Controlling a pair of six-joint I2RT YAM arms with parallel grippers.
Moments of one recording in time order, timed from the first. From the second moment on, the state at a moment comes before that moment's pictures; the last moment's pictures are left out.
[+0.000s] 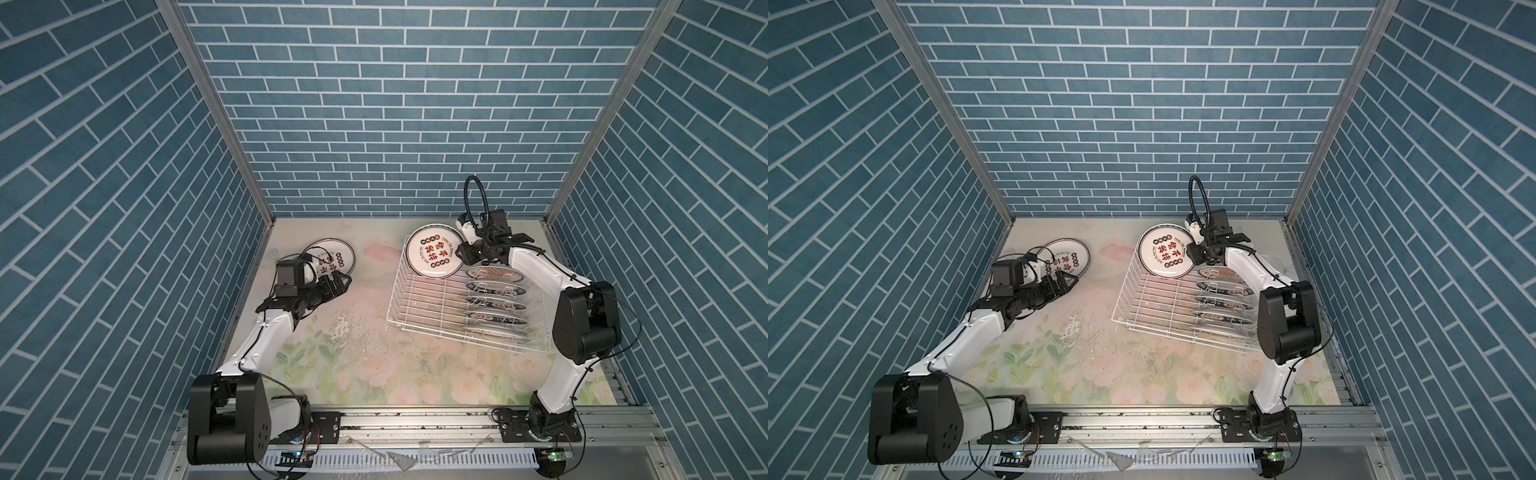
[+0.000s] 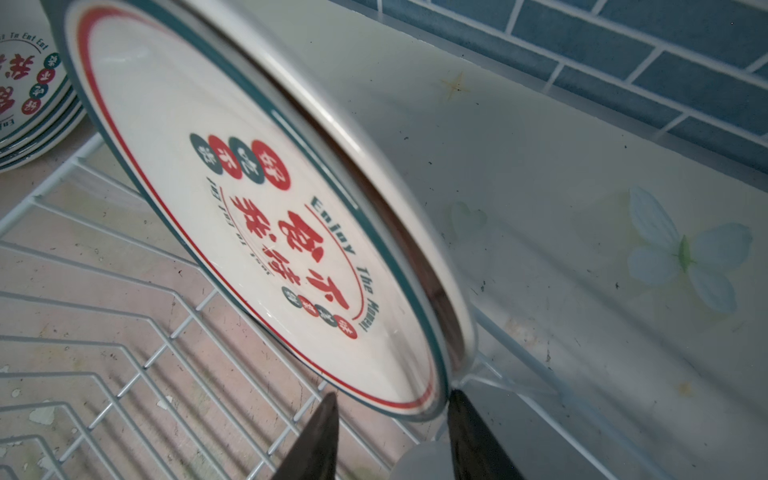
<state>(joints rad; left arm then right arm) 0.01 1.24 0.73 -0.22 0.50 -0.52 0.33 1.82 1.46 -0.50 -0.19 -0.19</state>
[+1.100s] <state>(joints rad) 0.01 1.24 0.73 -0.23 0.50 -0.52 0.33 1.84 1.44 -0.43 -0.16 -0.16</state>
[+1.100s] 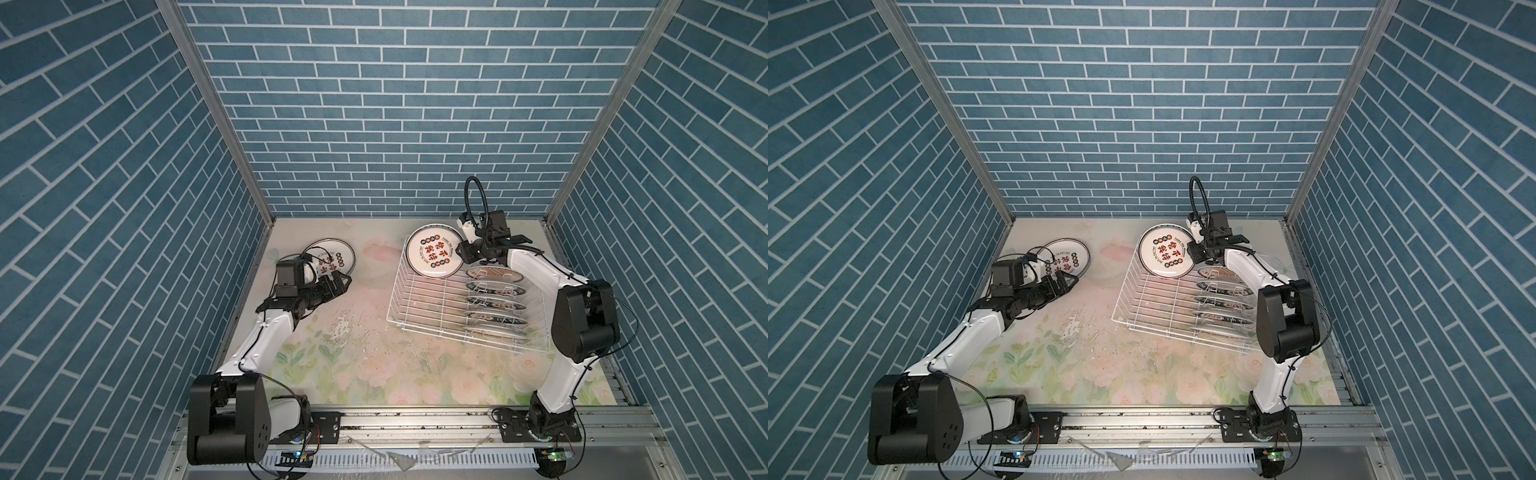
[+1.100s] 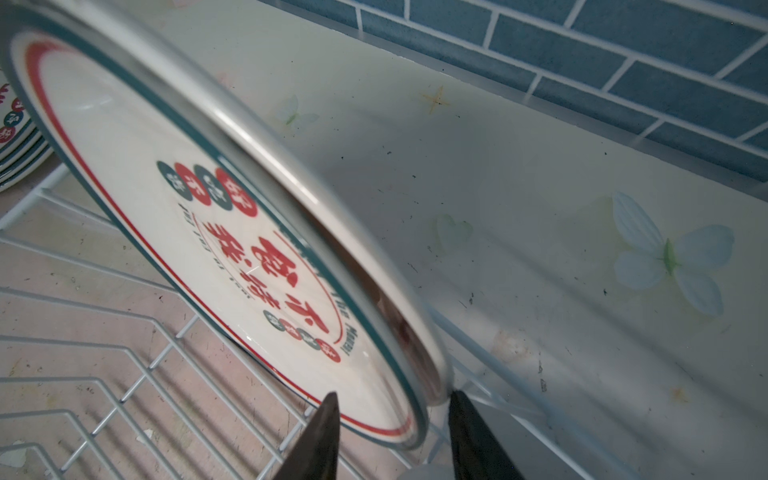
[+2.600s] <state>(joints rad) 0.01 1.22 0.72 -0.24 0.49 -0.52 0.32 1.83 1.39 -0.40 -0.30 -0.13</state>
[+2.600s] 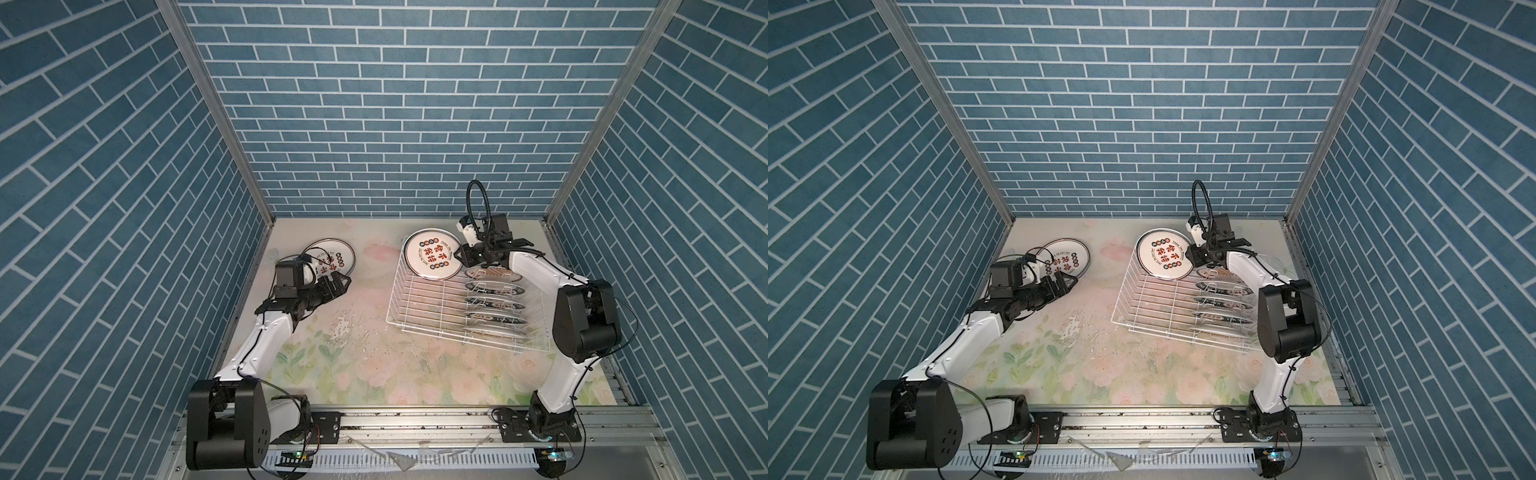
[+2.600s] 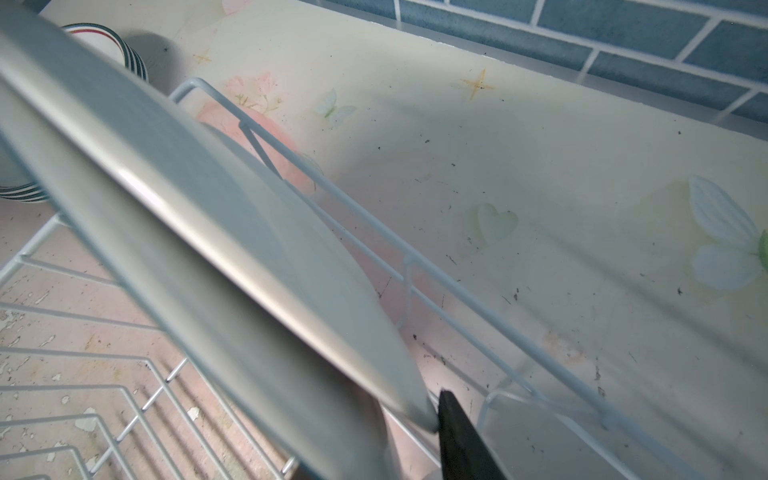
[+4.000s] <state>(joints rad) 0.01 1.22 0.72 -0.24 0.49 -0.52 0.37 1.75 1.39 -0.48 -0.27 -0.13</state>
